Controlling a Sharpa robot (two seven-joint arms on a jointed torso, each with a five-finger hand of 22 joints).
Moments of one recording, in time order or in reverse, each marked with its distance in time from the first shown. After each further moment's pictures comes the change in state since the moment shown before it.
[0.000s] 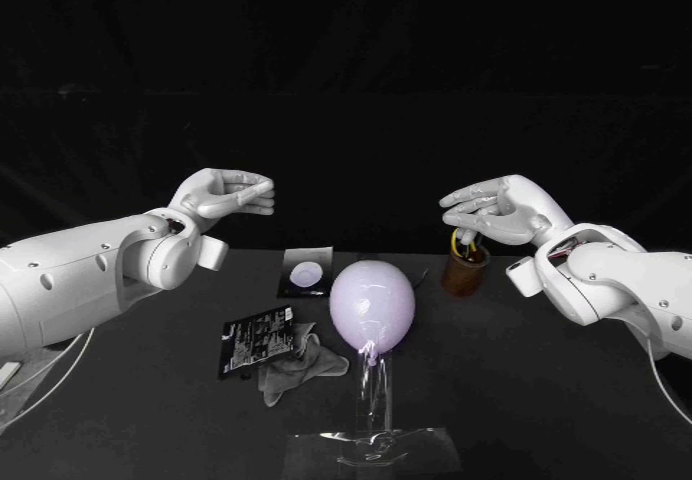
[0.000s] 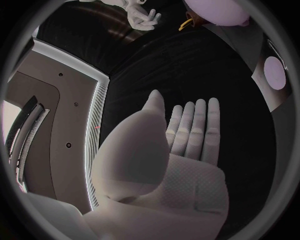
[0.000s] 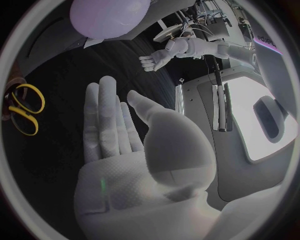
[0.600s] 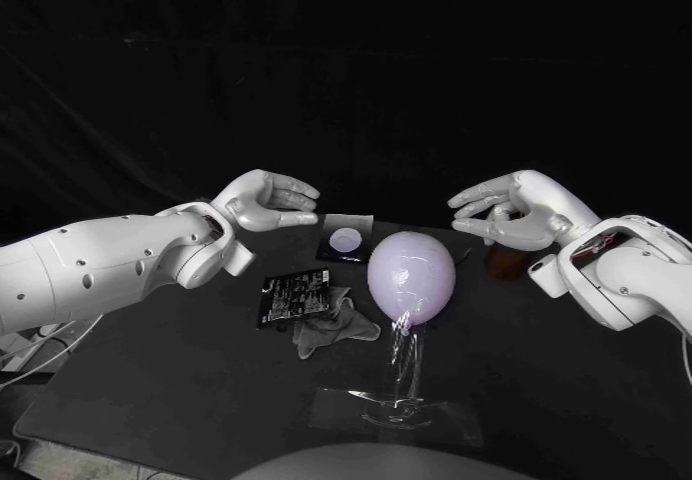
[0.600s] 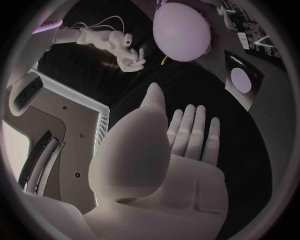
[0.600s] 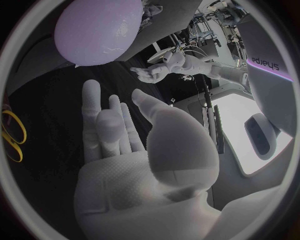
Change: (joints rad) left arm -0.099 -0.143 -0.026 0.169 -0.351 -0.055 0.039; left_hand 0.040 -0.071 -0.046 0.017 0.000 -0.104 -0.040 -0.071 -0.056 -0.066 0.034 -0.021 -0.005 -0.128 0.048 -0.089 -0.038 -0.098 -0.361 0.021 -0.180 -0.052; right arm -0.016 0.068 0.000 0.043 -0.247 0.043 -0.085; right_hand -0.014 -0.064 0.022 0.078 -0.022 -0.004 0.004 -0.031 -0.014 -0.033 0.010 -0.004 0.000 0.014 0.001 0.645 0.533 -0.008 0.039 -0.018 0.248 0.208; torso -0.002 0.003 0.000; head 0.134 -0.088
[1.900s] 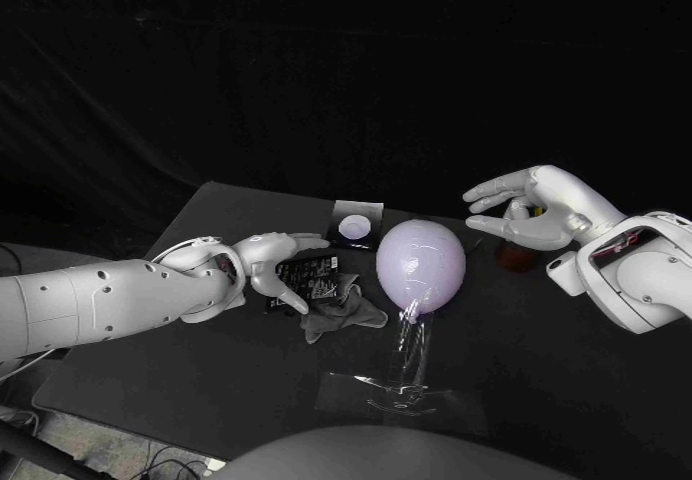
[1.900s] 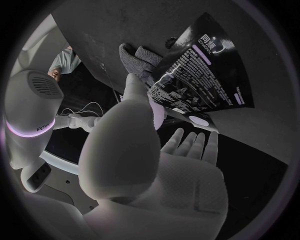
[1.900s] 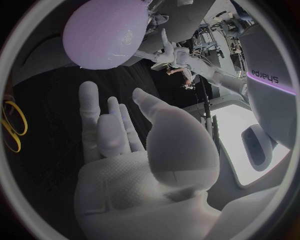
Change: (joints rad) left arm -0.181 -0.003 -0.006 0.004 -0.803 -0.070 -0.206; left_hand -0.139 -0.158 -0.165 0.008 0.000 -0.433 -0.029 -0.109 -0.175 -0.714 0.033 -0.035 -0.029 -0.600 0.048 -0.061 -0.185 0.000 -0.250 0.005 -0.094 -0.011; right arm -0.003 -0.027 0.001 0.051 -0.124 -0.025 -0.065; right_hand 0.009 -0.009 -0.019 0.019 0.000 -0.023 0.012 -0.009 -0.005 -0.042 0.014 0.000 0.000 0.002 0.011 0.107 0.106 -0.008 -0.002 0.017 0.076 0.081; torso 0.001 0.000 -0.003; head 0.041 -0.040
